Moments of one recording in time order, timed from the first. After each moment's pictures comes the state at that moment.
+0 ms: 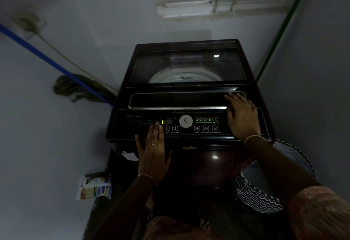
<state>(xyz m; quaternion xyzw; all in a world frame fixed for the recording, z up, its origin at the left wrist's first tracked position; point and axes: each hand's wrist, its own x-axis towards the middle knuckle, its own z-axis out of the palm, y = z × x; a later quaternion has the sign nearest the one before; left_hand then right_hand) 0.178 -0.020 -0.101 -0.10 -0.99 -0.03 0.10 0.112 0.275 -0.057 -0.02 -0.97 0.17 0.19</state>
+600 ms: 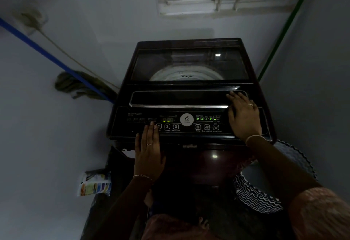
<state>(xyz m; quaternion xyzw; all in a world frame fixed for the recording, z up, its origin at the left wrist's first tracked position) 0.184 -0.032 -0.101 -0.09 -0.99 -0.05 0.09 0.111 0.276 -0.058 -0.01 -0.97 0.16 0.18</state>
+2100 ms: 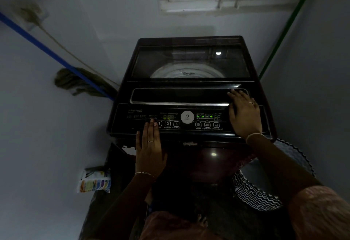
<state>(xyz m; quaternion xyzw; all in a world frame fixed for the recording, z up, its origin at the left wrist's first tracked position) 0.186 -0.026 -0.098 -0.07 -0.99 -0.03 0.07 0.111 0.275 -0.059 -0.02 -0.97 0.17 0.19</state>
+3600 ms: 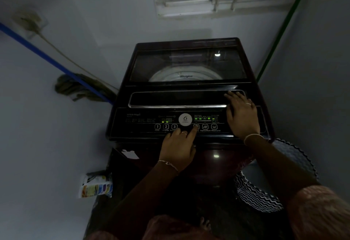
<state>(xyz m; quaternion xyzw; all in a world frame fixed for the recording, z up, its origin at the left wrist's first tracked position) 0.173 0.047 -0.046 -0.22 -0.97 -0.05 0.04 0.112 0.276 -0.058 -0.02 -0.97 0.17 0.19</state>
